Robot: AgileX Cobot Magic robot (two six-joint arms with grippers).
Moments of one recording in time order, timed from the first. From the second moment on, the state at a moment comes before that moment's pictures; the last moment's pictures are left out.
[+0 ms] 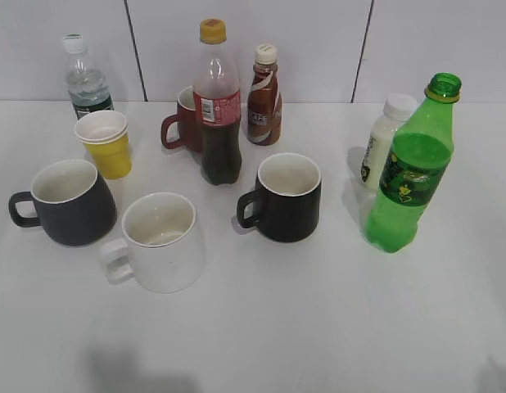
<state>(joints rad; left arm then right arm) 0.00 0.08 -0.55 -0.02 0.74 -0.04 0.10 -0.01 -0.51 -0.07 1.04 0.12</state>
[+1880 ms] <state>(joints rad) 0.00 2.08 -0.42 0.15 -1.20 0.04 0.10 -0.01 -0.51 -0.05 1.04 0.12</state>
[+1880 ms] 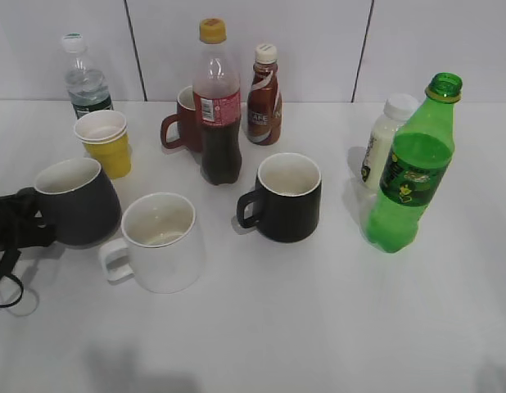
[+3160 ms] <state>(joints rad) 0.00 1.65 -0.35 0.27 -1.14 0.05 0.37 1.44 -0.19 0.03 -0.82 0.06</state>
